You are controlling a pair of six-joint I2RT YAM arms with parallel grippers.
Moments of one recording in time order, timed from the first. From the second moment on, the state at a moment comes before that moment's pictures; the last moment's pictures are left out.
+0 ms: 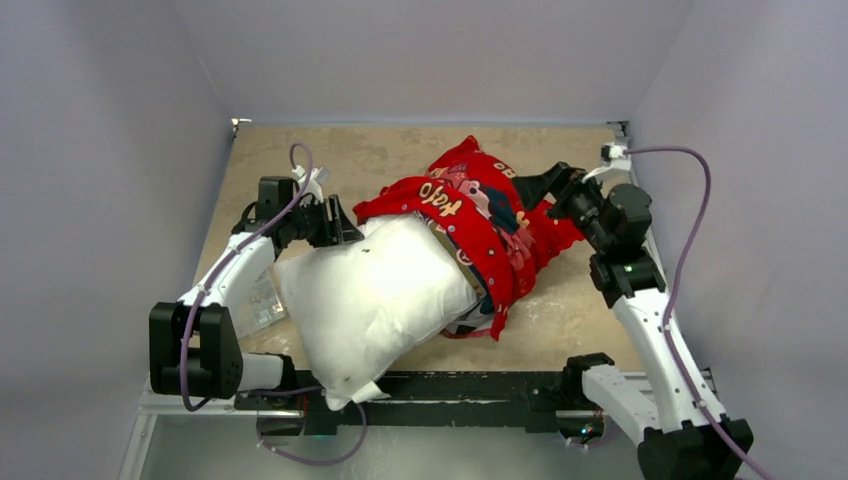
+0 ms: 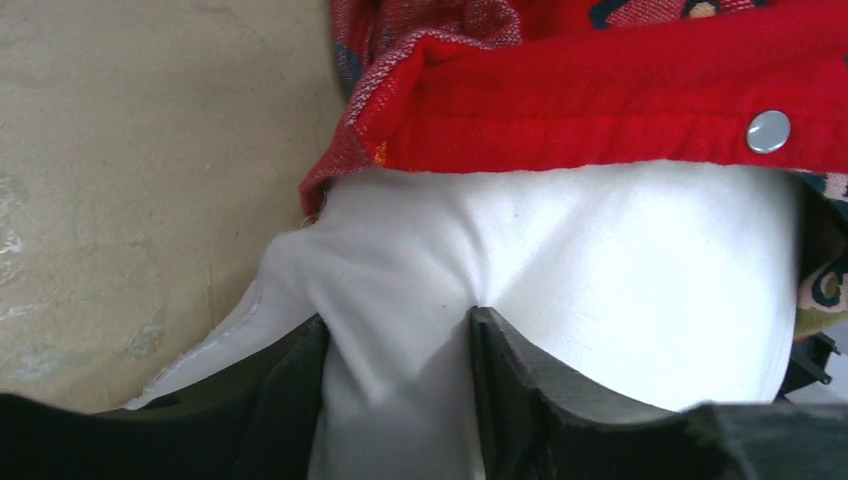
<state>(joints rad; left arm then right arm) -0.07 1.33 0.86 -0.35 0.62 -0.31 0.11 0.86 0.84 -0.05 -0.26 0.52</state>
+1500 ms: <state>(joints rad) -0.14 1.05 0.84 -0.36 0.57 -0.23 0.74 1.83 1.52 -0.19 0.30 0.31</state>
